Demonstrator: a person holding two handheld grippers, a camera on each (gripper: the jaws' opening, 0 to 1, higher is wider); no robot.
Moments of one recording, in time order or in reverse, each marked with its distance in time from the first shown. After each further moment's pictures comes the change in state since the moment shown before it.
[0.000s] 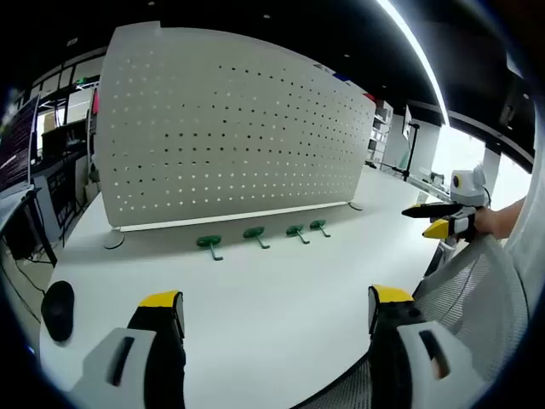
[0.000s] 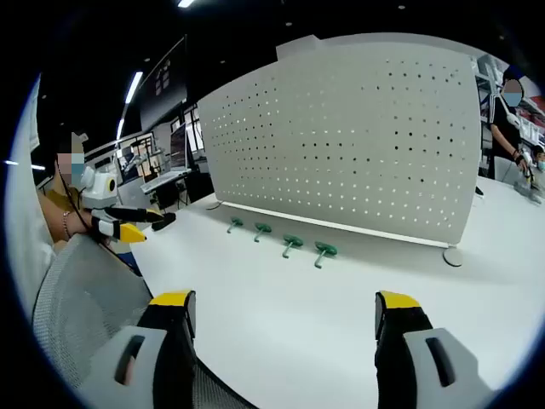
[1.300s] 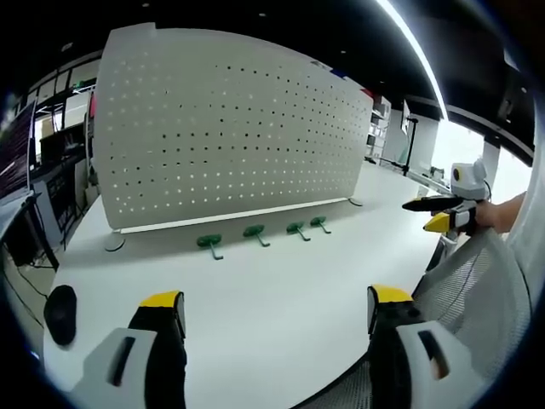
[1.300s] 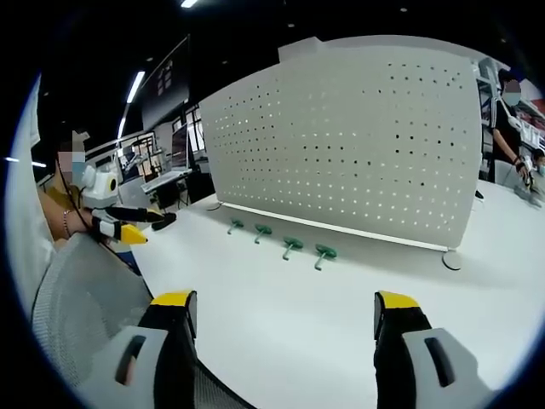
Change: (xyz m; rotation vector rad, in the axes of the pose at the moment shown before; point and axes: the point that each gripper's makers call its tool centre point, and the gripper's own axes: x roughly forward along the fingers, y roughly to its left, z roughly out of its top) left arm 0.000 0.000 -0.001 0.023 0.011 0.005; right arm -0.001 0.001 0.002 -0.018 -0.007 0.000
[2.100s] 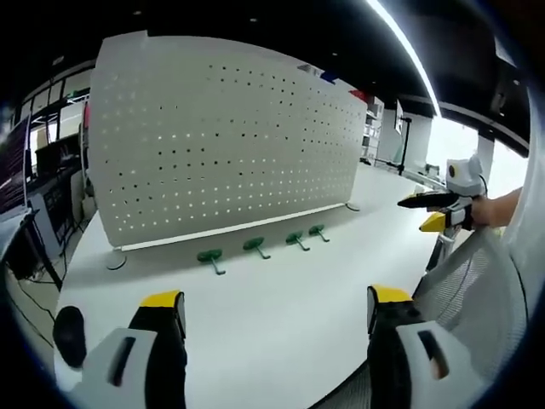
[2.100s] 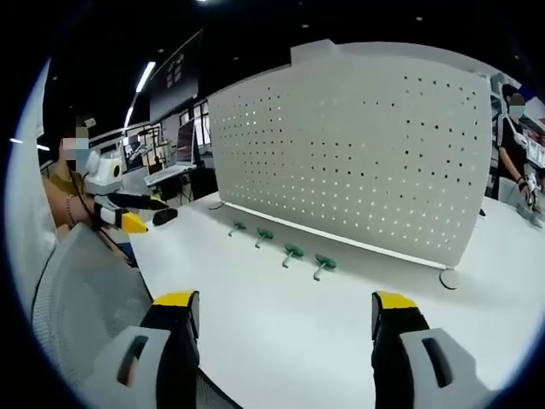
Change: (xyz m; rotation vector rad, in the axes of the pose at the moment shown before) left arm -0.001 0.004 0.021 0.051 -0.016 -0.025; right arm 0.003 -0.001 0.017 -0.065 0.004 0.009
